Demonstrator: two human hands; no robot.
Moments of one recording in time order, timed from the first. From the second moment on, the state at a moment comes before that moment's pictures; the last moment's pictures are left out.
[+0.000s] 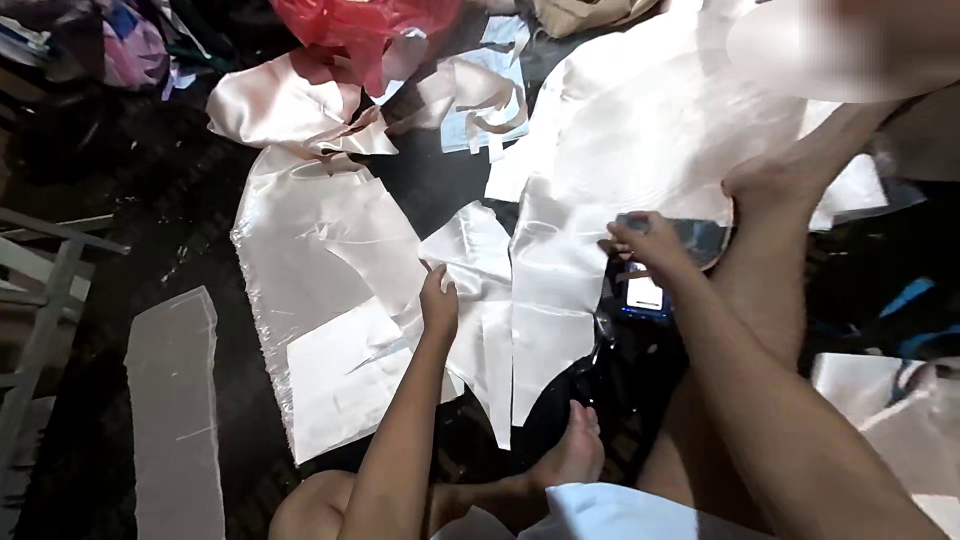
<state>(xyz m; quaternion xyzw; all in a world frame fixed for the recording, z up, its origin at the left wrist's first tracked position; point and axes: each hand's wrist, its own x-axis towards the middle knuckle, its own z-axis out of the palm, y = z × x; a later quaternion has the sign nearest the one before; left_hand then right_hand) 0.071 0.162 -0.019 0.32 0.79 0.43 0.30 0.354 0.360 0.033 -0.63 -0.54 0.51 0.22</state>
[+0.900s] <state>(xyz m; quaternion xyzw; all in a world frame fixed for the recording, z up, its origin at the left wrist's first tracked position) 0.110 0.118 0.107 0.10 0.60 0.69 0.38 0.237 0.183 0.119 -0.24 -0.79 0.55 0.13</state>
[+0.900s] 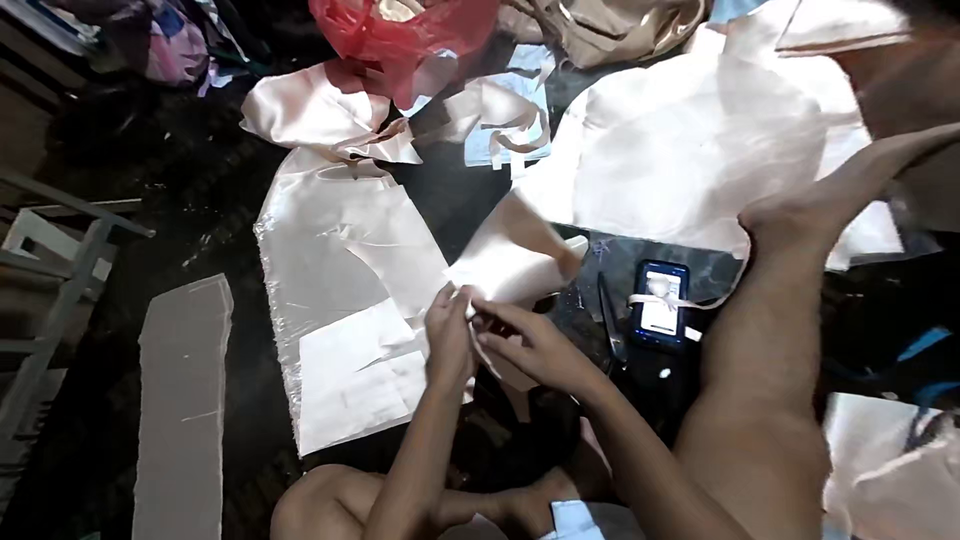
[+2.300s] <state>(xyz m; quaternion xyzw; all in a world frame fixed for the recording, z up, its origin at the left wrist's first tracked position) 0.022 0.026 -0.034 0.48 0.84 0.12 0.19 0.132 0.169 0.005 -0.57 -0.56 0.60 0.07</state>
